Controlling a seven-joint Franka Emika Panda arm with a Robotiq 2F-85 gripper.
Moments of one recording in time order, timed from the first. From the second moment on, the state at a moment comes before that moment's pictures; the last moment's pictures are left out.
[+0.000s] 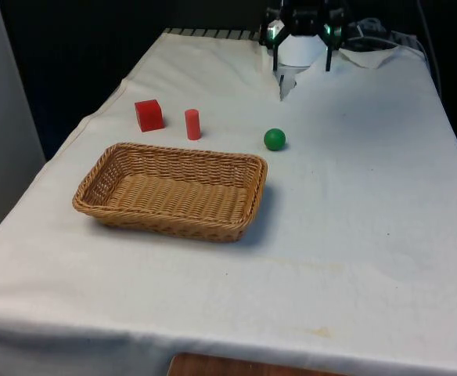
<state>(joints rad) 0.52 -0.10 -0.50 -2.51 -0.09 2.46 0.05</state>
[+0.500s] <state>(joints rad) 0.52 -0.01 -0.53 -2.55 -0.09 2.60 0.03</state>
